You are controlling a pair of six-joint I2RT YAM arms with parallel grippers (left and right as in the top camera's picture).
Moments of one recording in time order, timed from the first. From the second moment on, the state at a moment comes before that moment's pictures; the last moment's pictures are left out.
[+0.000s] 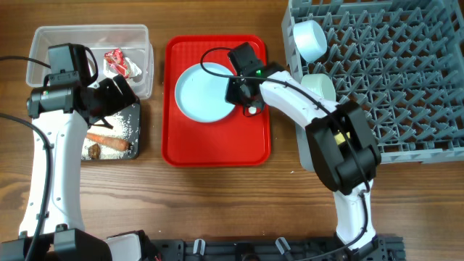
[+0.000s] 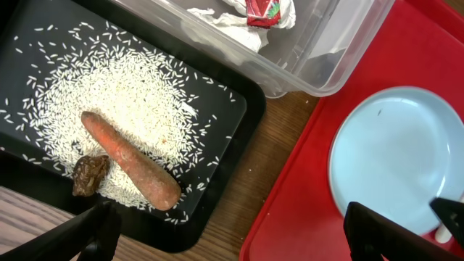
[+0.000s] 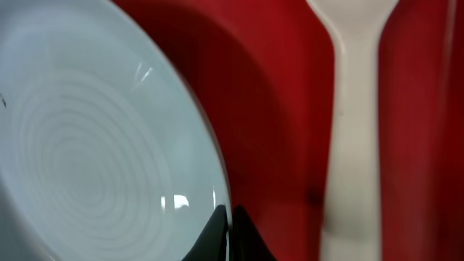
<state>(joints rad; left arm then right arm) 0.16 1.46 1.30 -0.98 0.01 -0.37 0.53 2.17 1.60 -0.66 -0.09 0.65</state>
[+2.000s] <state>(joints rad) 0.16 1.46 1.30 -0.98 0.01 -0.37 0.00 1.90 1.67 -0.65 0.60 -0.46</state>
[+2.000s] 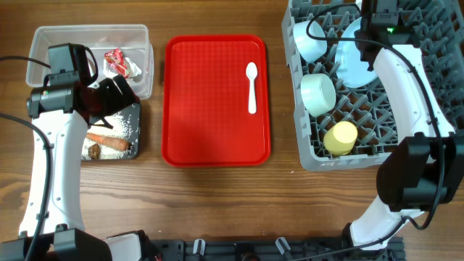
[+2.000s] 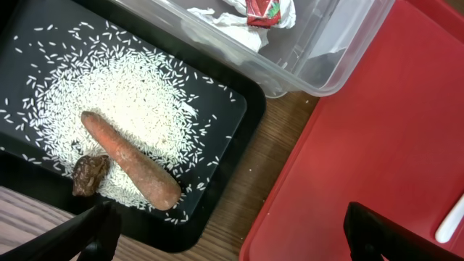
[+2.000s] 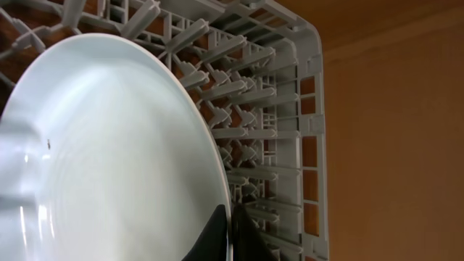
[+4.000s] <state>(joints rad) 0.16 1.46 1.30 -0.98 0.01 -0.37 0.46 2.16 1.64 -0.60 0.04 0.38</state>
